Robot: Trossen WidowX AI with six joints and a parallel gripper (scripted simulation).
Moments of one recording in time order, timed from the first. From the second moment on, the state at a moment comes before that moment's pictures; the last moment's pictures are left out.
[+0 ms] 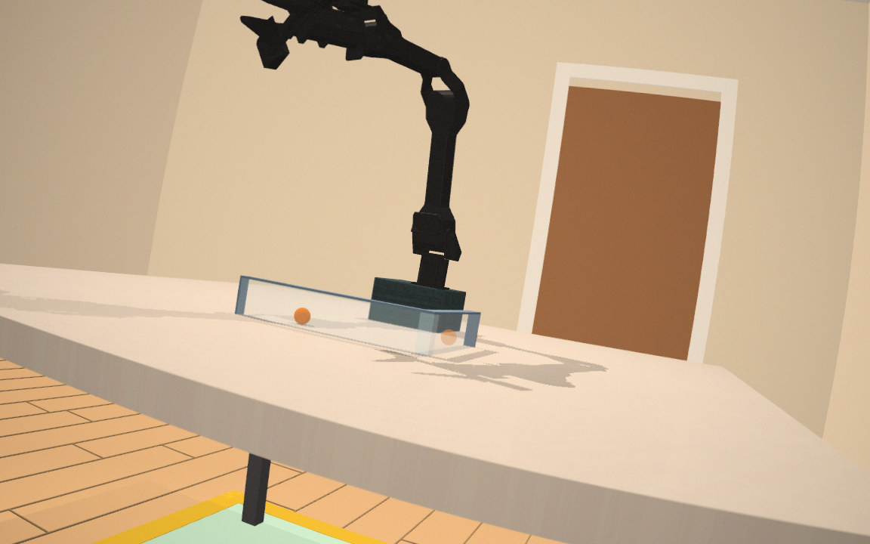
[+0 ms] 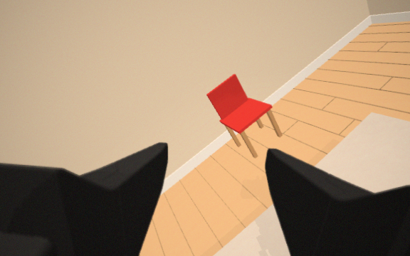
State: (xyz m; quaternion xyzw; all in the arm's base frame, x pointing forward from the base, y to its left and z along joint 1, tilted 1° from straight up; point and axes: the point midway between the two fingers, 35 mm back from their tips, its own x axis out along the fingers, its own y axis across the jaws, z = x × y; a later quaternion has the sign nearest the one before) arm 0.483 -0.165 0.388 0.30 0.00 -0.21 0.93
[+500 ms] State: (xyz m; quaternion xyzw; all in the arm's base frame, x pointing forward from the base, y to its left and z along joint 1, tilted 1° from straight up) arm 0.482 -0.150 0.230 0.18 0.28 -0.21 0.92
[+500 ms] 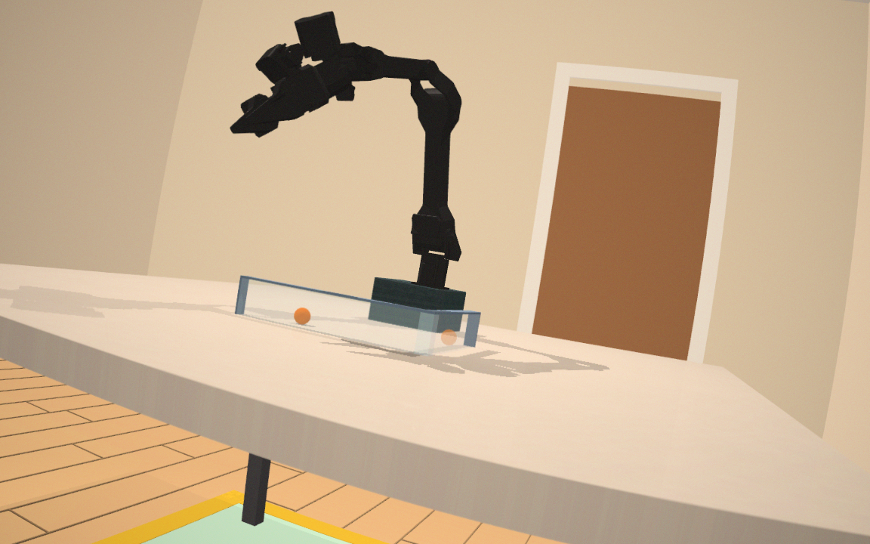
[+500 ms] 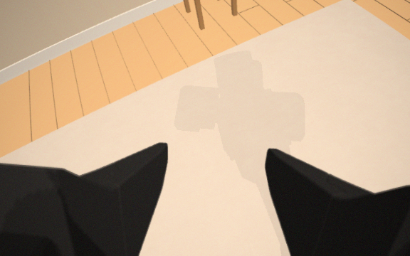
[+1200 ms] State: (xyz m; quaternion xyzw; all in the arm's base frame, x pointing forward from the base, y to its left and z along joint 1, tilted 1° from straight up) arm 0.377 -0.100 0.036 0.04 0.66 -0.05 0.75
